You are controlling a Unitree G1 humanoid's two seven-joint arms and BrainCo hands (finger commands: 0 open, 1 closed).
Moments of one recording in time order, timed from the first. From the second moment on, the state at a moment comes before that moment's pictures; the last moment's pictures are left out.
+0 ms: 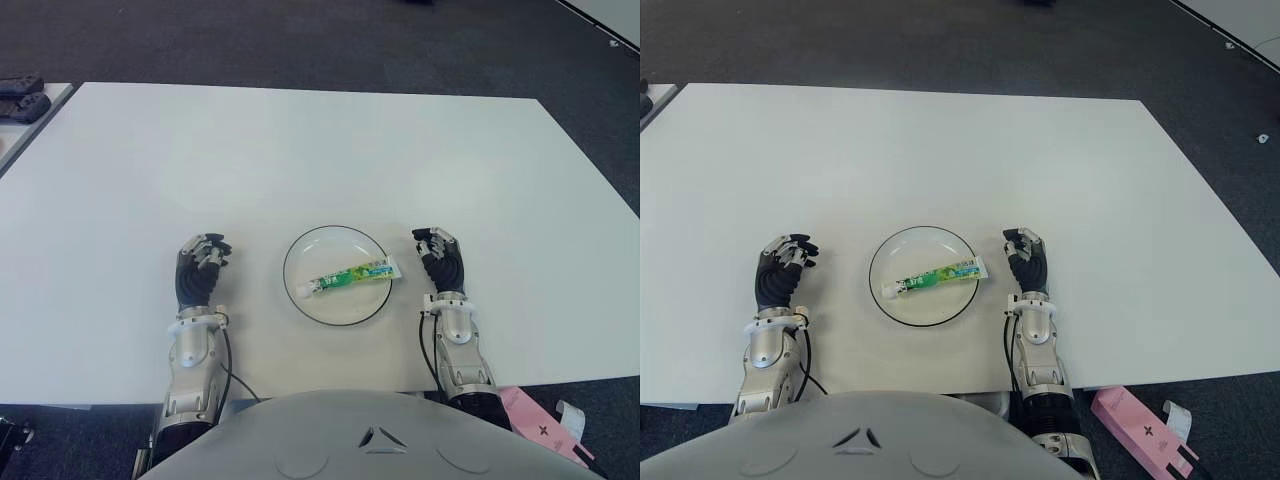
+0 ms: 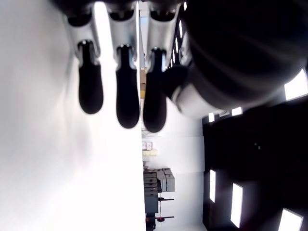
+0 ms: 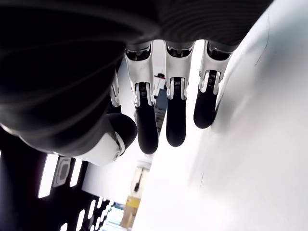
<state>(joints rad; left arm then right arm) 0.35 -0.03 0.10 0.08 0.05 -0.30 0.17 0.17 -0.09 -0.02 0.20 -0.19 -0.26 -0.20</state>
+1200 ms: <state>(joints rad) 0.38 -0.03 0.09 0.04 0.06 -0.28 0.13 0.24 0.00 -0.02 0.15 -0.19 -0.28 -0.25</state>
